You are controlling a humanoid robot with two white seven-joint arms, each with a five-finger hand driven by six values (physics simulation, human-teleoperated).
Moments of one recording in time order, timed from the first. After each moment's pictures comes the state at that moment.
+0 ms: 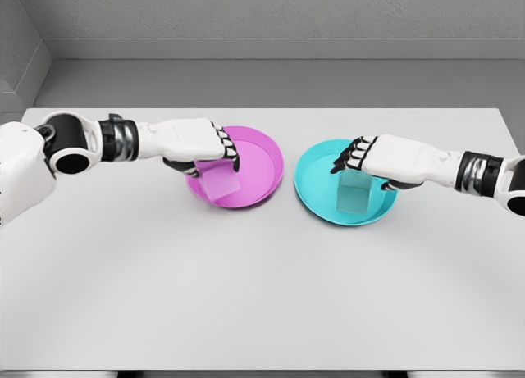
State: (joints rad) left arm -0.92 0.60 -1.01 -1.27 -0.53 -0.61 -0.37; right arm -0.82 -0.87 1.10 -1.33 0.53 -0.61 0.02
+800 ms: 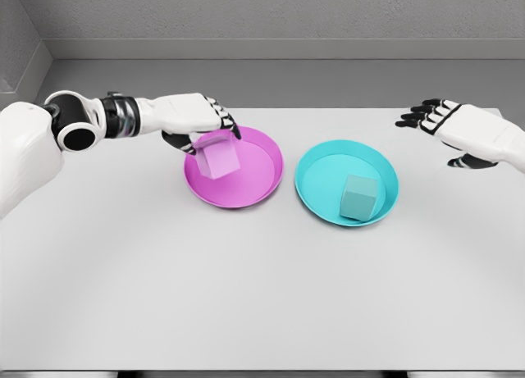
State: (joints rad) left arm -0.98 0.51 -0.98 -1.07 -0.53 -0.61 -0.36; right arm -0.63 -1.01 0.78 -1.31 0.52 -0.61 -0.05
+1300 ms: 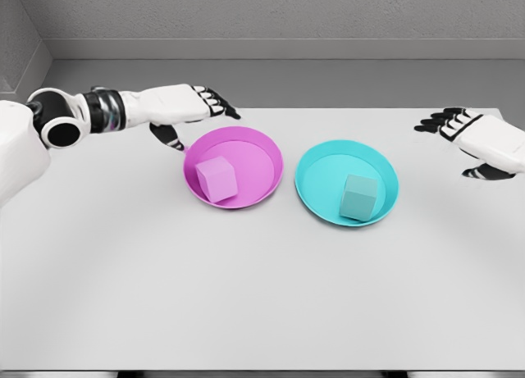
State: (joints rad) left arm -0.97 0.56 -0.95 -1.06 -0.46 -0.61 -0.36; right arm -0.44 -0.99 0.55 -1.32 0.52 -0.61 0.00
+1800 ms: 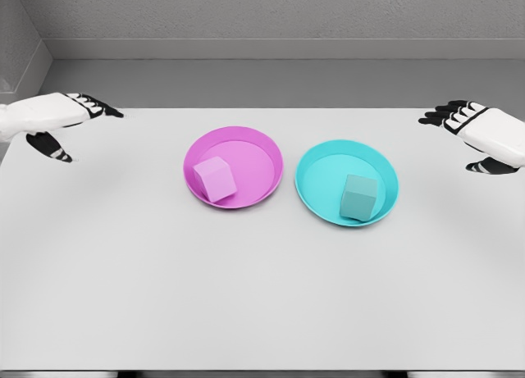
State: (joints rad) left arm -0.87 0.89 -0.88 -1.06 -0.34 -0.61 -0.36; right arm -0.44 -0.98 0.51 -1.32 0.53 -0.61 0.02
